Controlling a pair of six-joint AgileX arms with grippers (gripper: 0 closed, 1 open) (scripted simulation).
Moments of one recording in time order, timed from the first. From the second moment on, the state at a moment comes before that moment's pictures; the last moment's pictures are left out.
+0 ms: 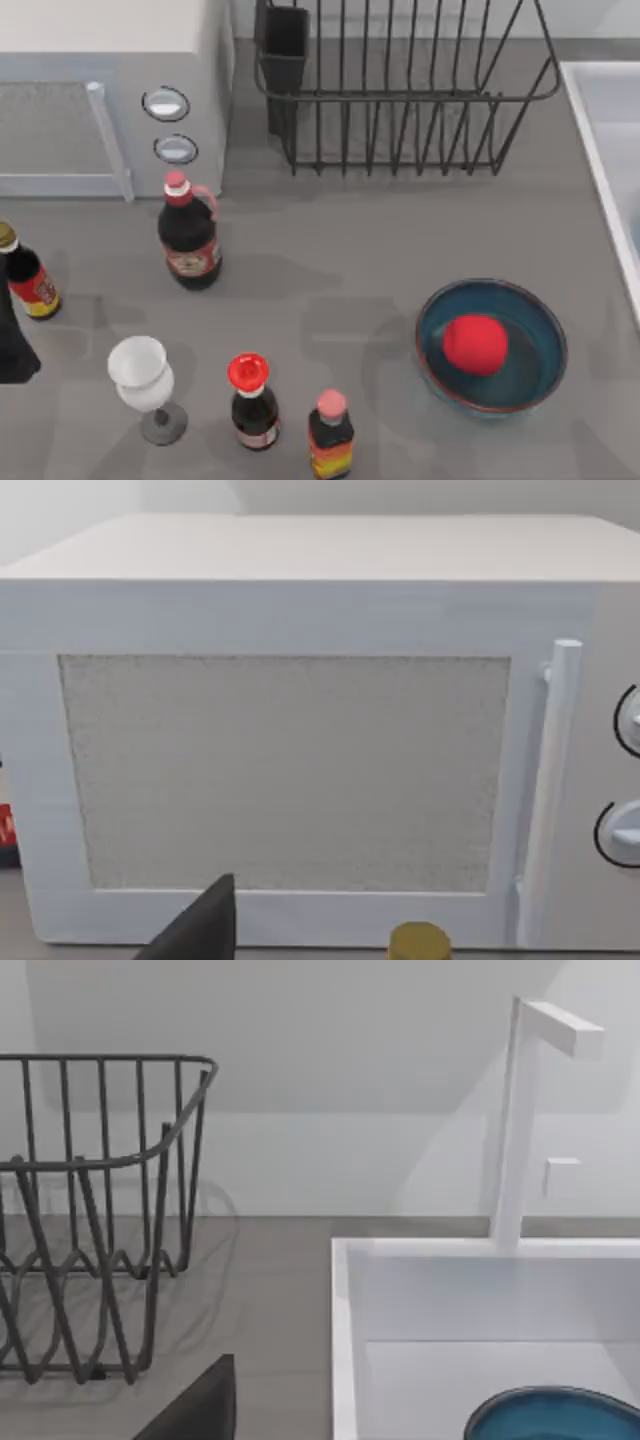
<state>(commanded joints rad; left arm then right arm) 0.00 0.00 0.00 0.00 0.00 0.00 0.00 0.00 0.00 0.00 0.00 0.00</state>
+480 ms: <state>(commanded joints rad) 0.00 0.00 0.00 0.00 0.00 0.00 -0.01 0.19 0.17 -0.09 0.00 -0.02</state>
